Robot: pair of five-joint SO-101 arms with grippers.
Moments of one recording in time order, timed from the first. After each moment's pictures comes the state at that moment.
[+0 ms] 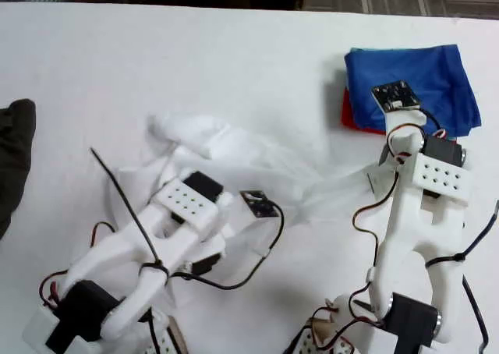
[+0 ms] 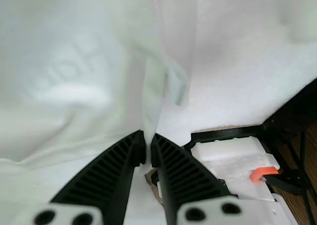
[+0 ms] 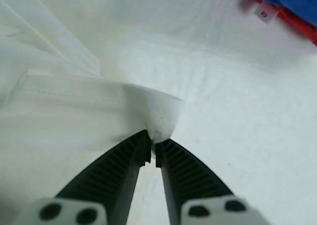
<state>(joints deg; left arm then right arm) 25.9 -14.0 44.2 88.4 -24.9 15.8 -16.2 25.8 74.1 35.5</state>
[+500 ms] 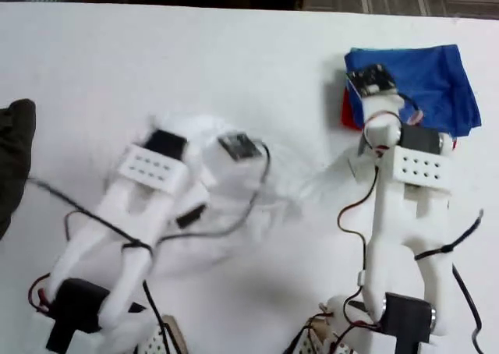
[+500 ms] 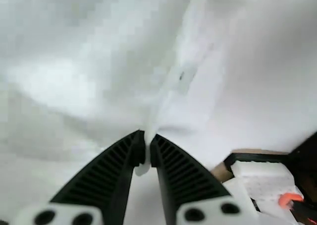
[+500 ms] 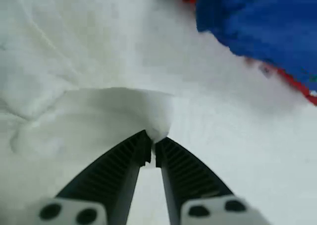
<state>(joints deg) 9.5 -14.0 22.6 93.6 -32.8 6.4 -16.0 18.0 73.5 31.7</state>
